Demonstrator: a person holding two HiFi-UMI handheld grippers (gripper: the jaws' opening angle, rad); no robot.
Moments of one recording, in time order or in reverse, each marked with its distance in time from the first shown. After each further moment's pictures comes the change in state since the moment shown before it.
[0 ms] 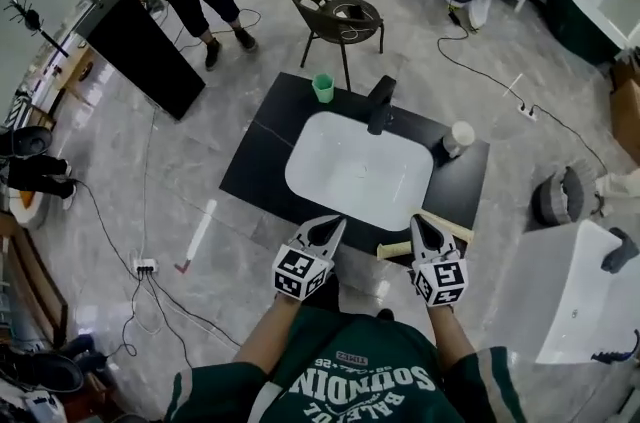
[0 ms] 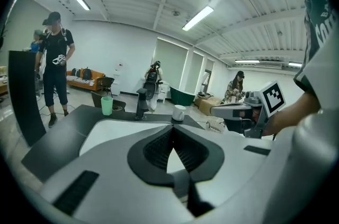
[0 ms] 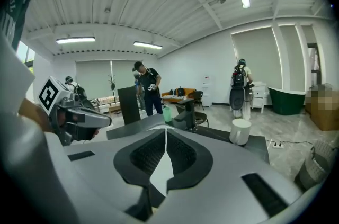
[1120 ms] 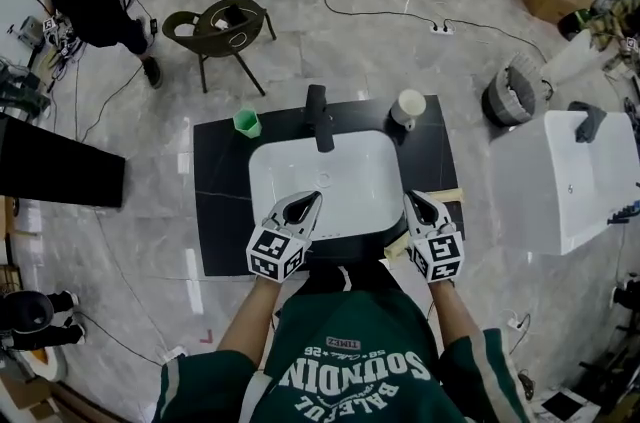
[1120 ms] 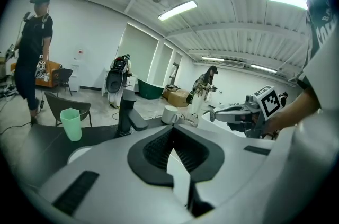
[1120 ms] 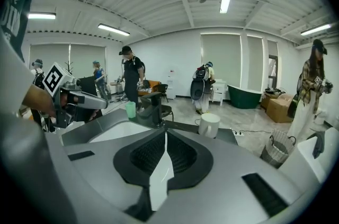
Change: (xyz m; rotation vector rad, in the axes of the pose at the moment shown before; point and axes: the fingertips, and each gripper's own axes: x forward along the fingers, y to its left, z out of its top) left arm 0.118 0.091 0.050 0.101 0.108 -0.442; right arm 0.045 -0.055 -0.003 0.086 0.109 -0.448
